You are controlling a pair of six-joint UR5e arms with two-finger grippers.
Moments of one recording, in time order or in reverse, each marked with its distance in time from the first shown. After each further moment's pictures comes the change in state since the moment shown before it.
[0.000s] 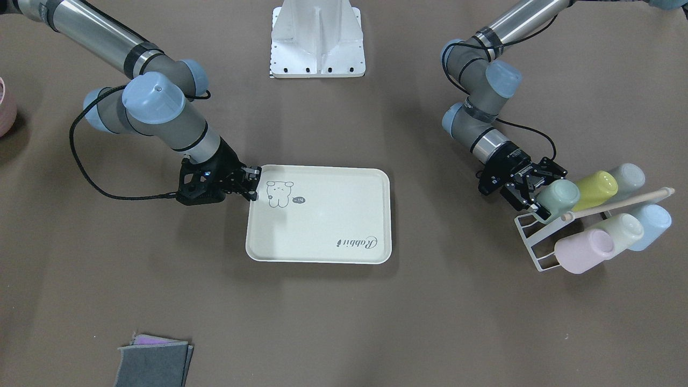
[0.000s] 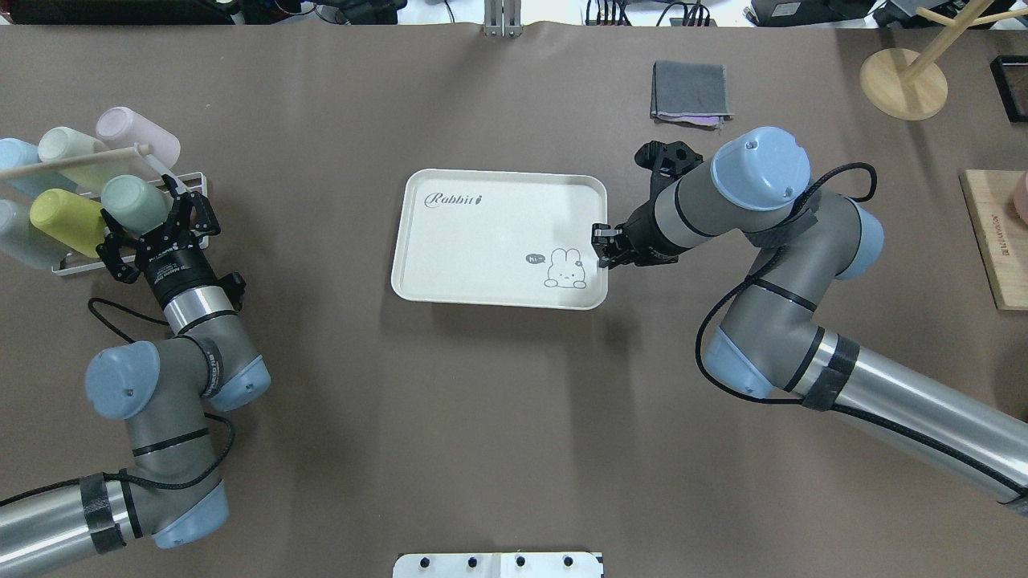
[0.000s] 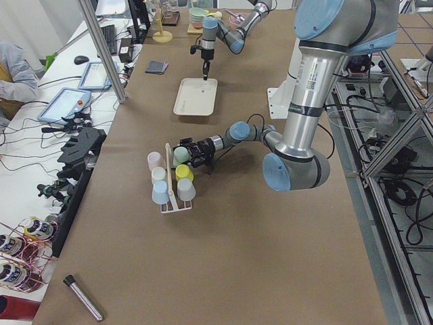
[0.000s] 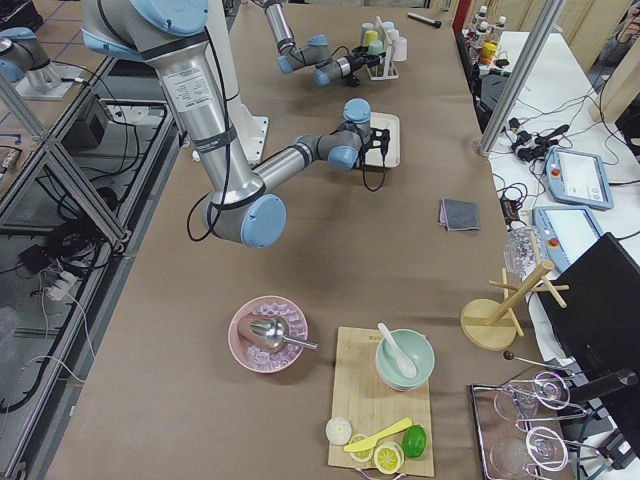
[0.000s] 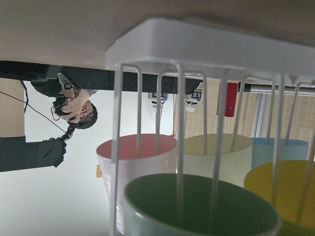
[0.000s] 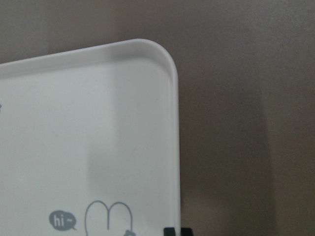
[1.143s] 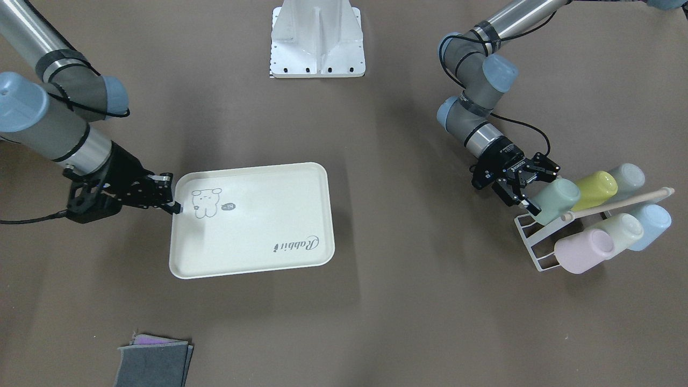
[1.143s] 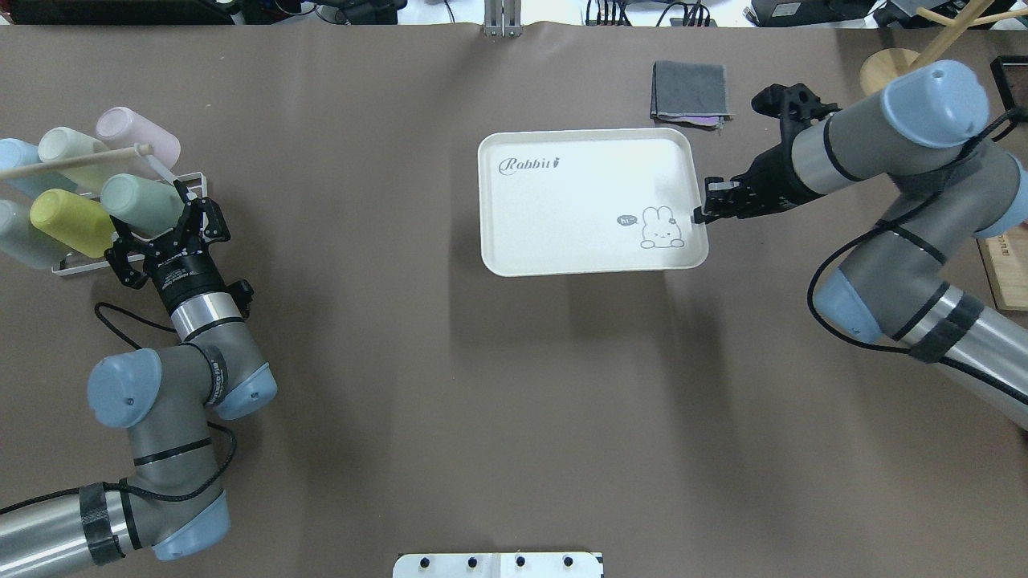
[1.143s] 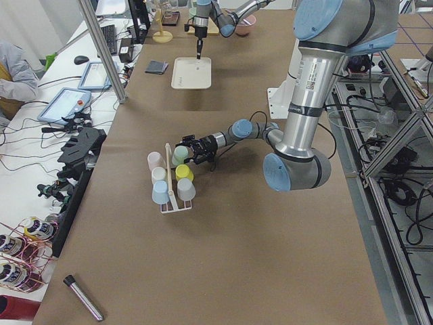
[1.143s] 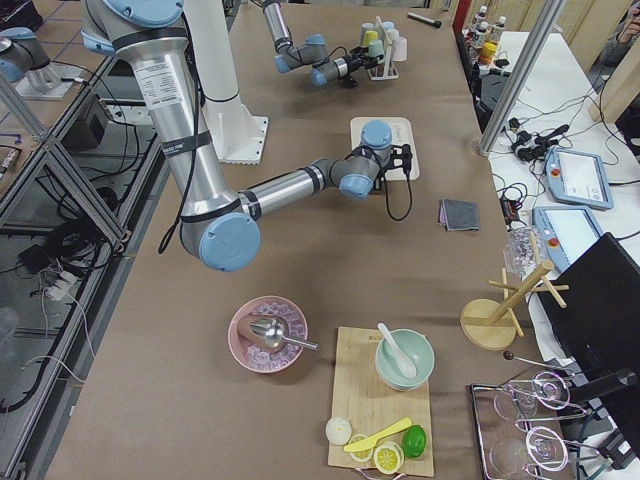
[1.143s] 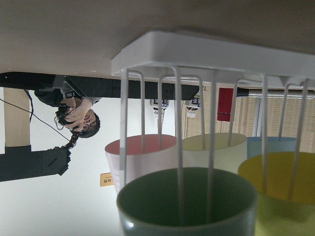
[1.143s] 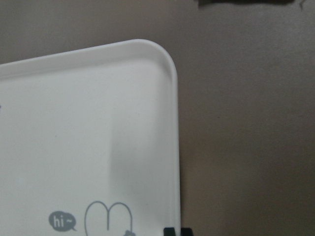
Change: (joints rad) left arm 0.018 0.001 -0.028 -0.011 -0.003 0.052; right arm 0.205 -0.125 0.025 0.125 0.181 -0.170
